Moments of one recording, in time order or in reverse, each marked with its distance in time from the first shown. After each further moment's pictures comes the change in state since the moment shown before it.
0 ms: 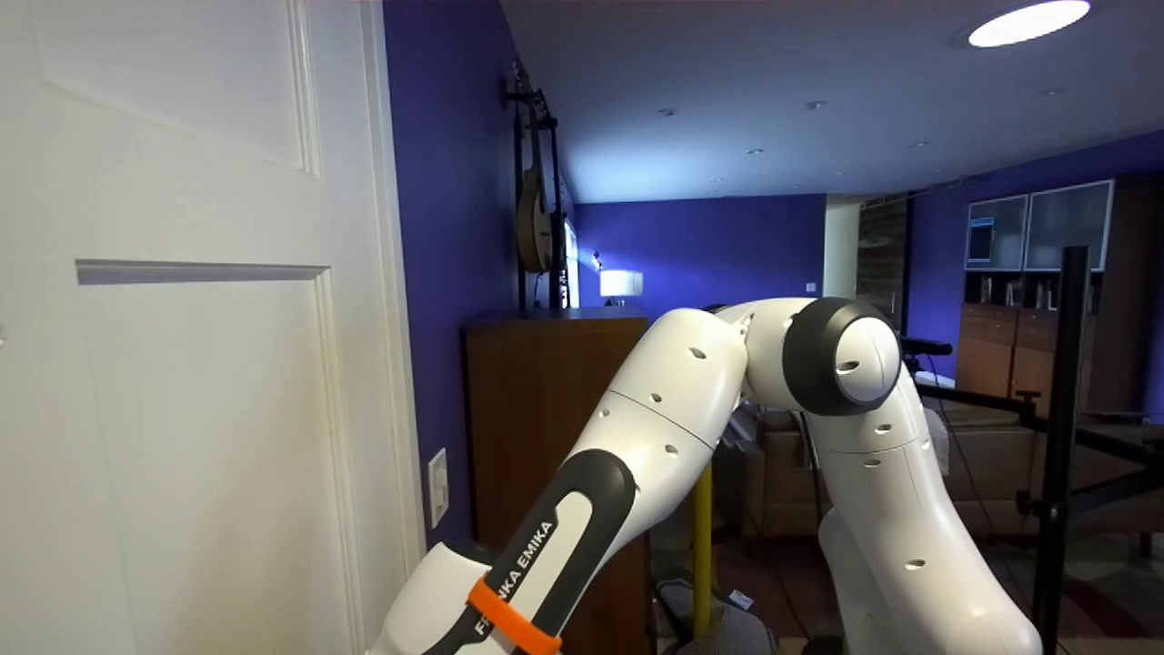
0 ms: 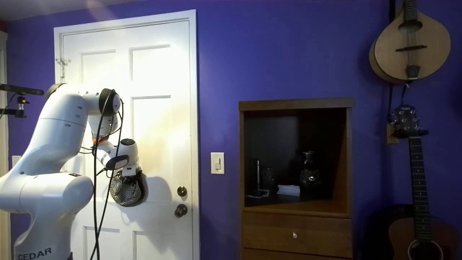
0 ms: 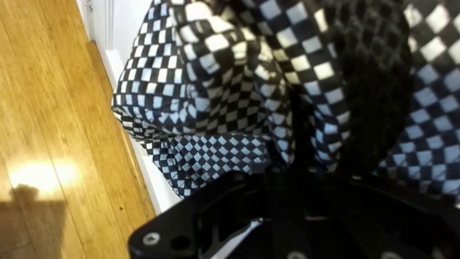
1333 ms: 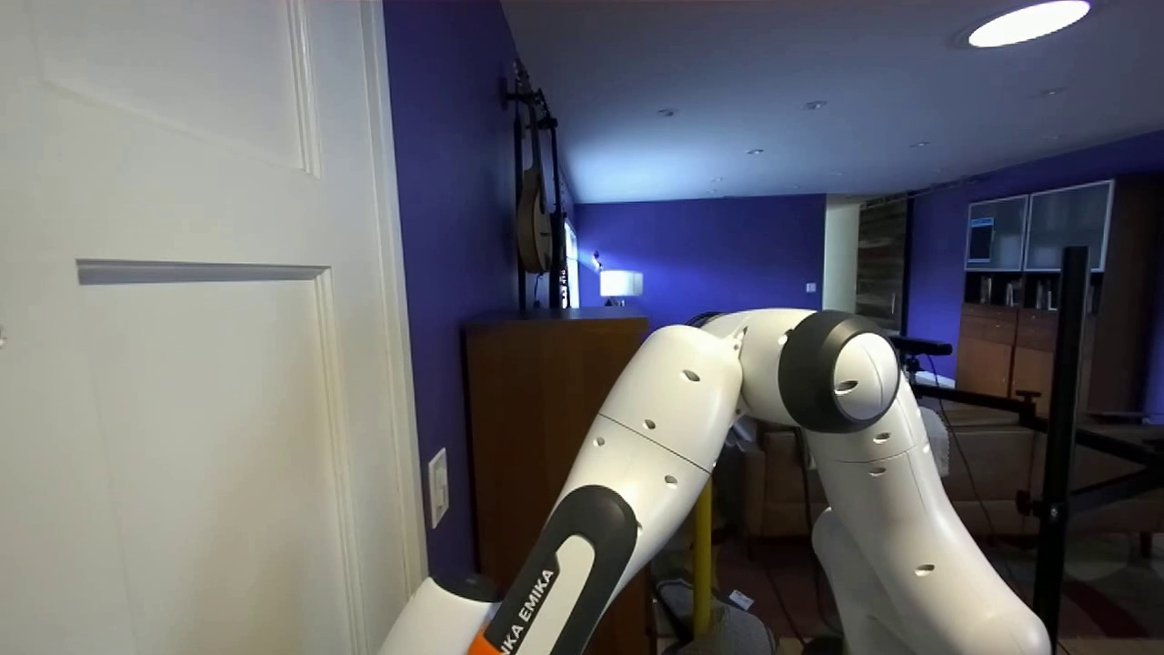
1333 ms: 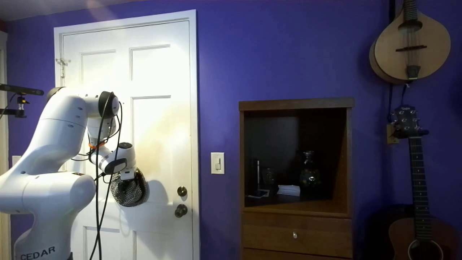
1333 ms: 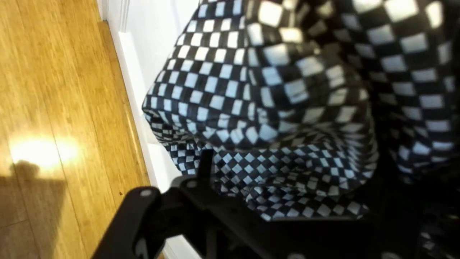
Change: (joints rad) arm 0.123 0.044 -0.106 0.006 -0.059 0.000 0.000
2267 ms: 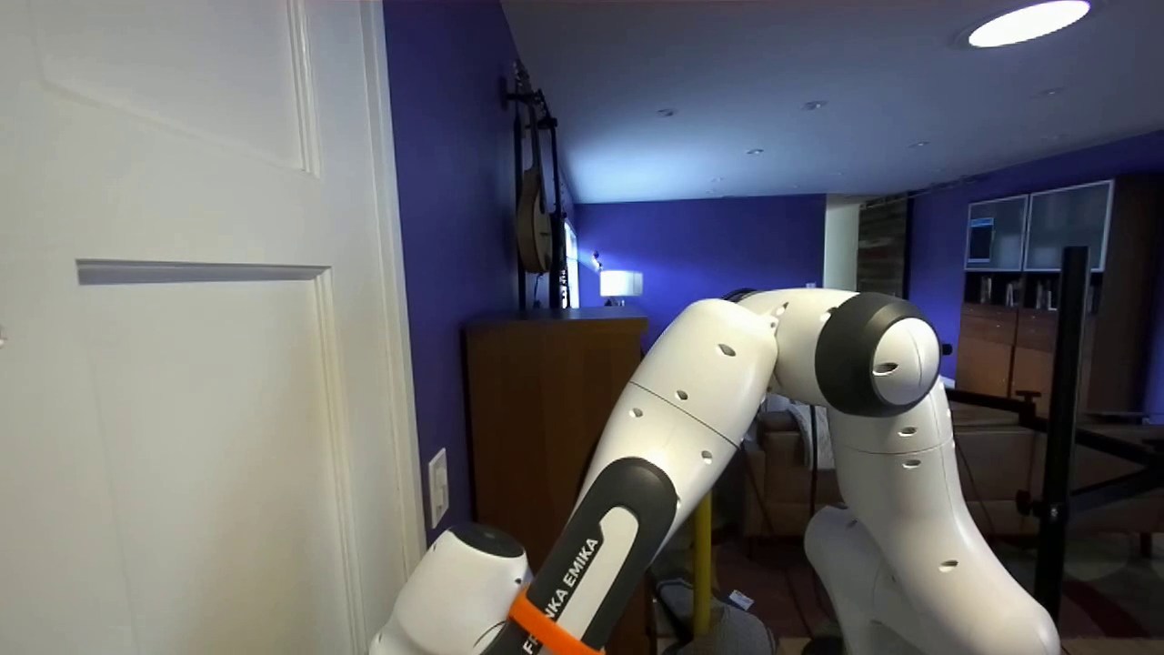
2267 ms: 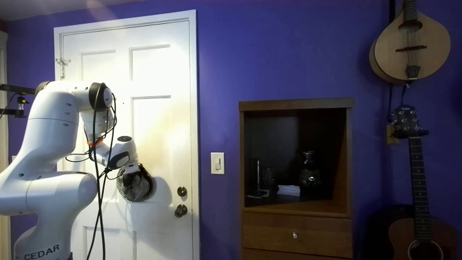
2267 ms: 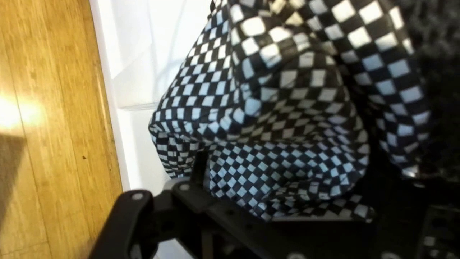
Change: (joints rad) arm 0.165 -0.114 -0.222 -0.071 -0.137 -0.011 0.002
